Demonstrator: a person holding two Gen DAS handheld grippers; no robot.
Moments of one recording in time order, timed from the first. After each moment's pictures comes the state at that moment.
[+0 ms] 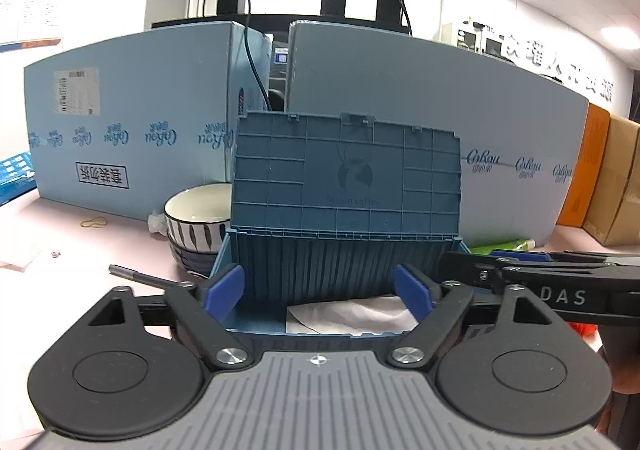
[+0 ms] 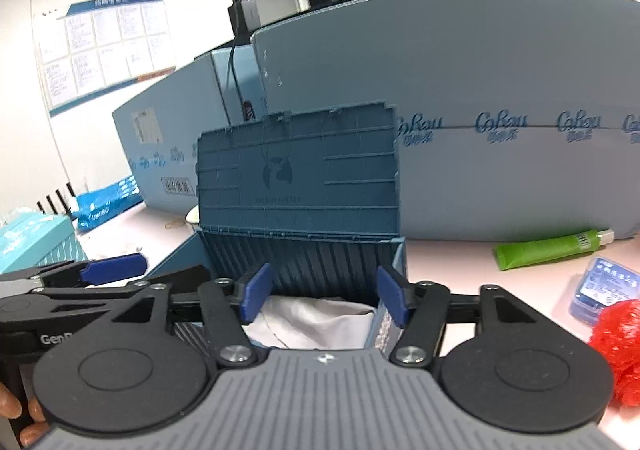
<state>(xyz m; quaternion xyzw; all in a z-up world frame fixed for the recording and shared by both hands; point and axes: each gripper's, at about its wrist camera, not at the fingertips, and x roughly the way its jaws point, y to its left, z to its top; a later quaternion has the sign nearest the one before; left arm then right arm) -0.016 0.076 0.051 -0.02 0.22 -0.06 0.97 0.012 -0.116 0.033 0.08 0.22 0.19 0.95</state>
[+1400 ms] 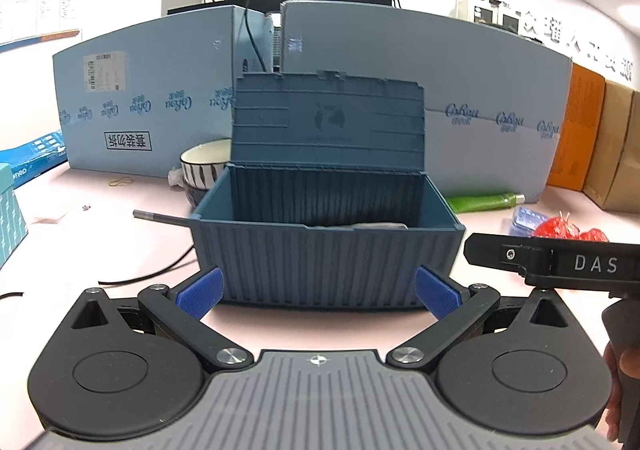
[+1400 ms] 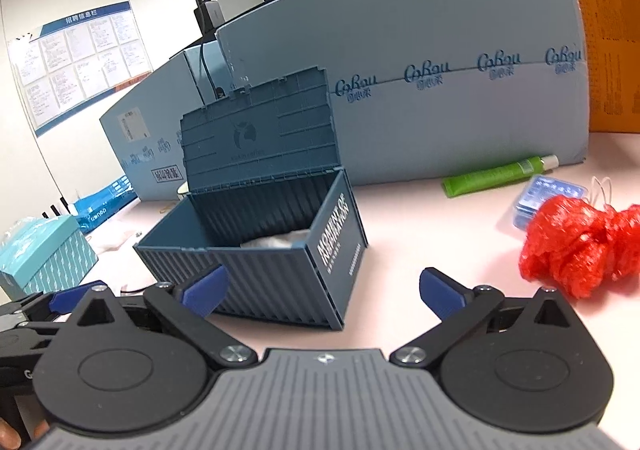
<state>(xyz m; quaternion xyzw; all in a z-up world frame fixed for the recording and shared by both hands) -0.083 0.033 0.039 0.00 0.26 -0.02 0.96 -0.044 -0.160 0.017 0.12 0.27 0.16 0.94</state>
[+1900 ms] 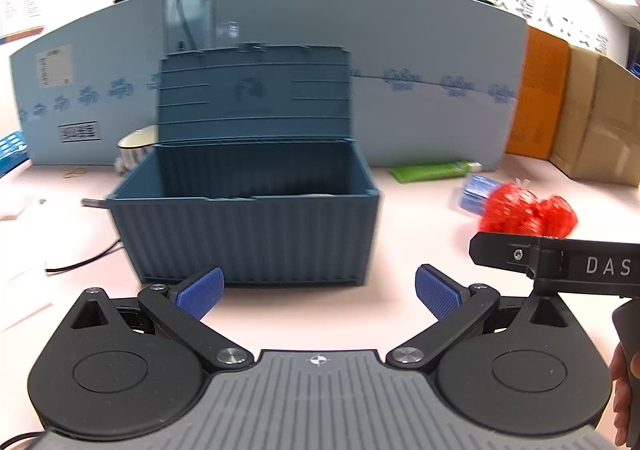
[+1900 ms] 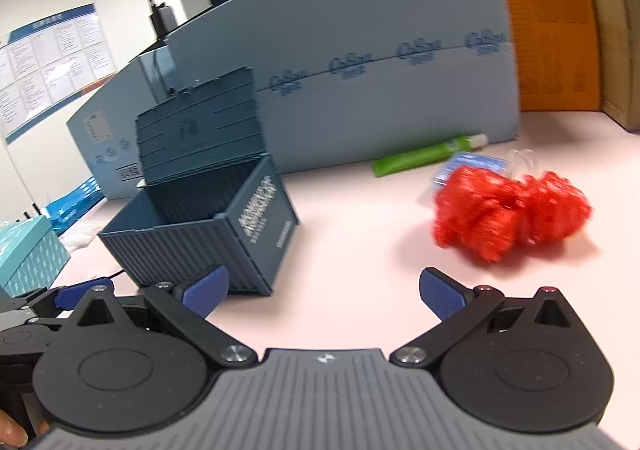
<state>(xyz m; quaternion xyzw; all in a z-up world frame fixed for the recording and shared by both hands) -0.082 -0.022 0.028 0.02 0.29 -0.07 0.95 -0.072 -0.210 0.011 0.13 0.29 0.10 0.94</state>
